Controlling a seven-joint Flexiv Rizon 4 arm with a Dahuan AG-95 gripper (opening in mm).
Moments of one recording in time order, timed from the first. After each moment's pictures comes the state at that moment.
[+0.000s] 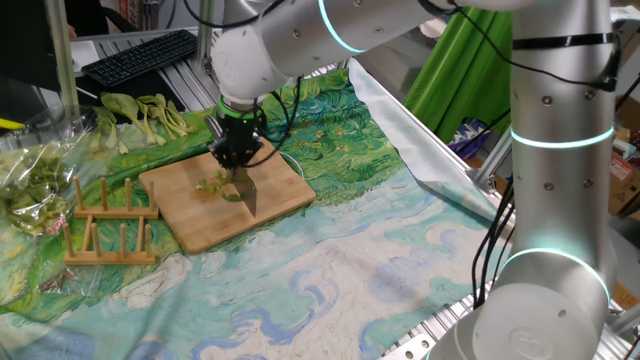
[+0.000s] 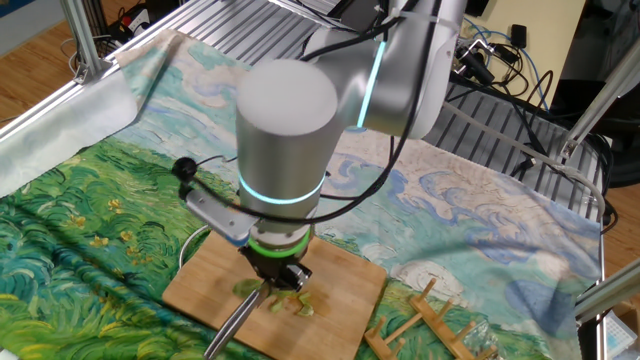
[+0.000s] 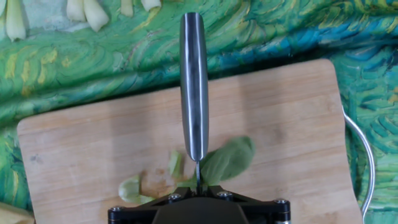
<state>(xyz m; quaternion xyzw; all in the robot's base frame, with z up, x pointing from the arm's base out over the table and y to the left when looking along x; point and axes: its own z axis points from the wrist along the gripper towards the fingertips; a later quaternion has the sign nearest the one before) 0.630 0.068 0.034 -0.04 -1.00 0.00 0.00</state>
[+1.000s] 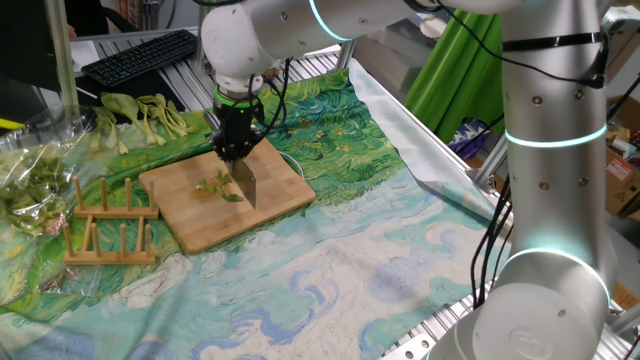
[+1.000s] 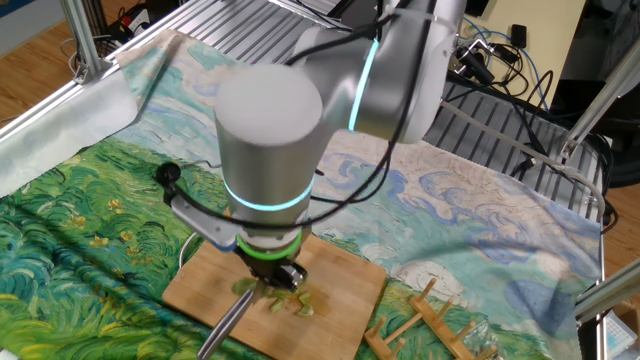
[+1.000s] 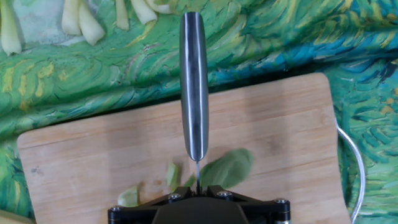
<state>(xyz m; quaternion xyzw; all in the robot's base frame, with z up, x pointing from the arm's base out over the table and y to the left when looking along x) 0.632 0.060 0.047 -0.03 -1.00 0.00 0.02</state>
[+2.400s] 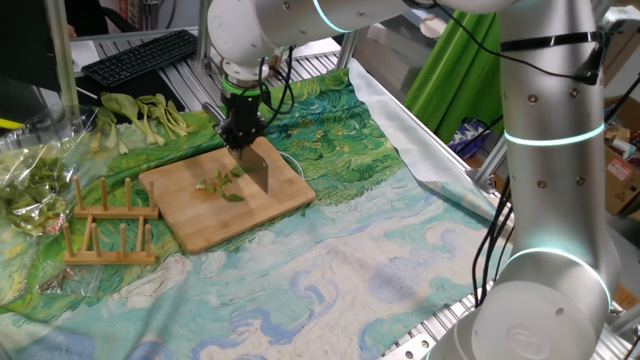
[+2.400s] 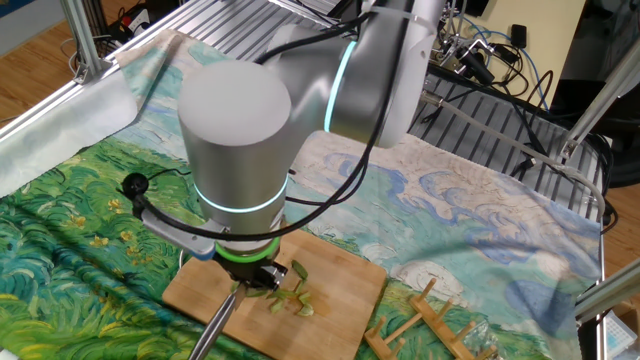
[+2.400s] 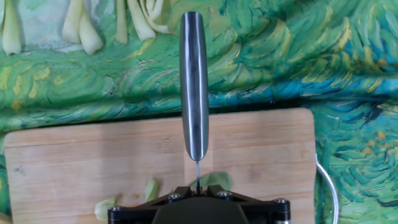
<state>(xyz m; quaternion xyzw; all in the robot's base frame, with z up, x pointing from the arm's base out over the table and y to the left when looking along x) 0.655 0.037 0.052 0.03 -1.00 0.00 0.02</state>
